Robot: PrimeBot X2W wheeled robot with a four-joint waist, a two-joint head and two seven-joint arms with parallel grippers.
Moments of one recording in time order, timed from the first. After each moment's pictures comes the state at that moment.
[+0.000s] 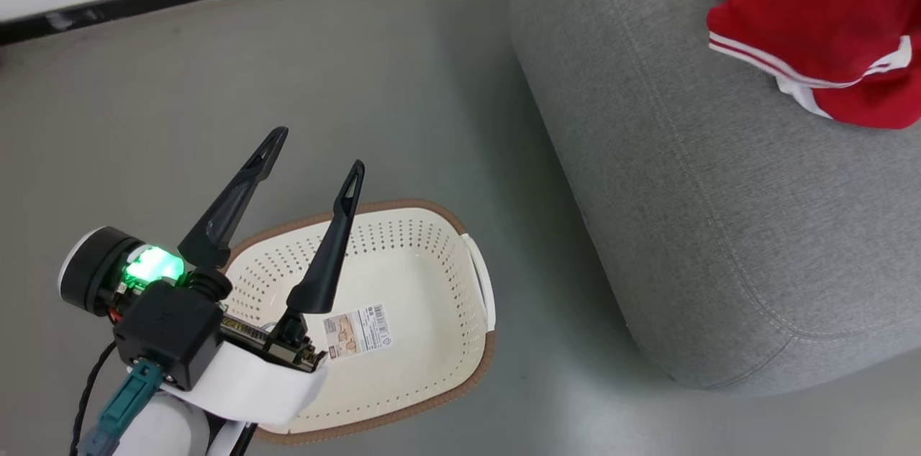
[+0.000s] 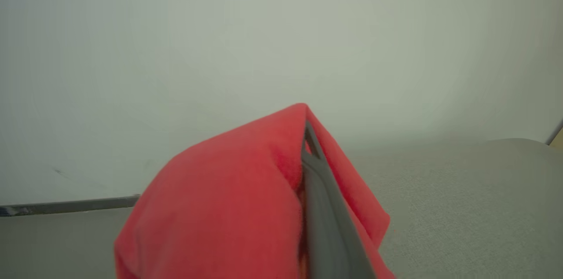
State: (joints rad) left arm -0.25 0.31 -0.31 -0.21 -0.20 -0.02 -0.14; right arm -0.94 -0.58 0.18 0.69 0.55 0.13 -0.06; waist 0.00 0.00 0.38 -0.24
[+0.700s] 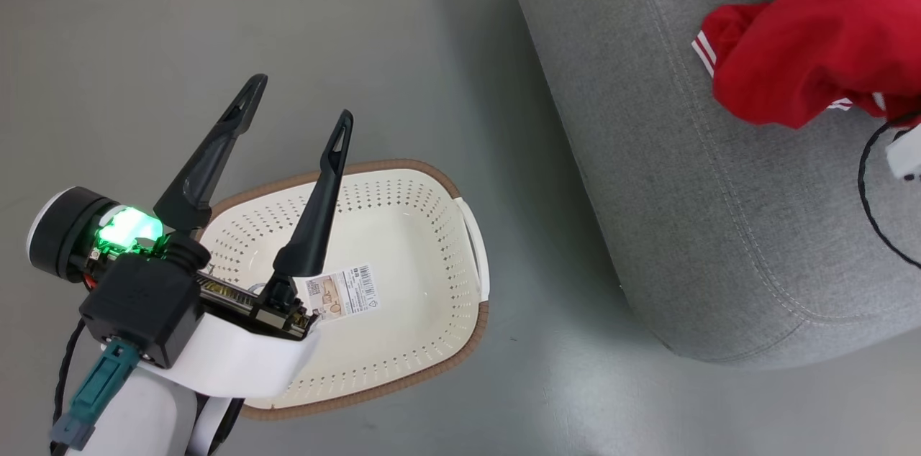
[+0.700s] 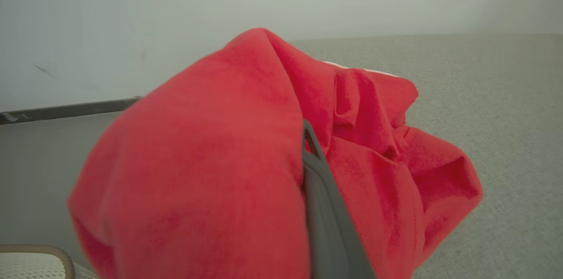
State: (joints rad) left arm -0.34 0.31 -0.30 -0.25 -0.19 -0.02 -0.12; right arm -0.78 -0.53 0.26 0.78 0.59 0.13 -0.14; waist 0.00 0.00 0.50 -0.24
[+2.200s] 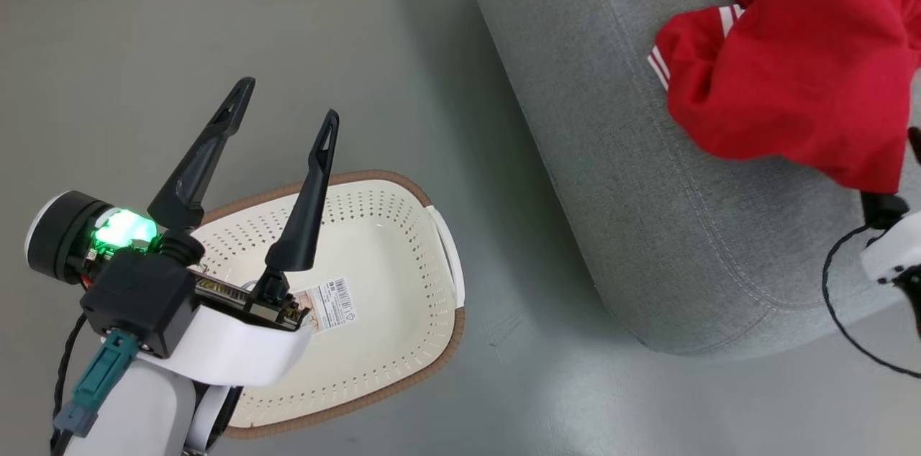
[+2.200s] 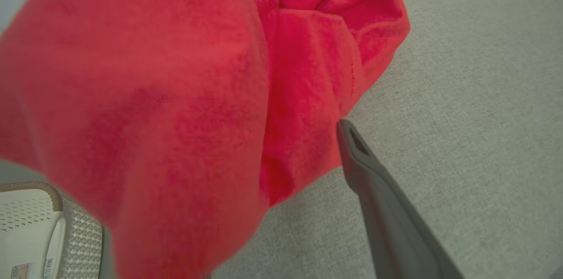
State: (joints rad) left arm -0.34 0.31 -0.29 -0.20 -0.19 -0.02 -0.16; right arm -0.59 -0.53 0.34 0.84 0.69 0.13 -0.21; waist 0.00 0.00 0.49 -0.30
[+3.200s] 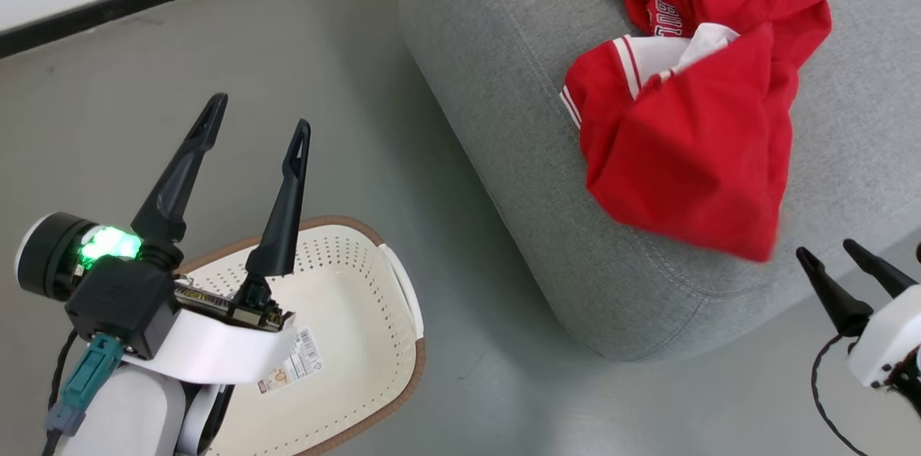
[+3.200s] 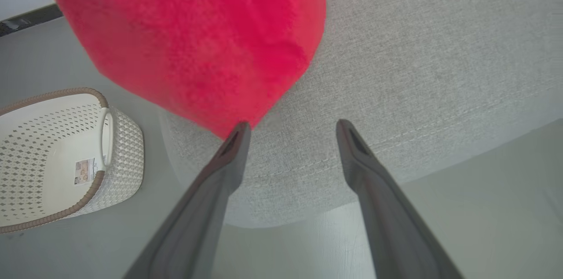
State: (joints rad) left arm -0.31 0.31 -0.26 -0.15 -0.21 -0.01 -0.19; right arm -0.37 -0.66 0.52 0.59 0.87 0.13 -0.03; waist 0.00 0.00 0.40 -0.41
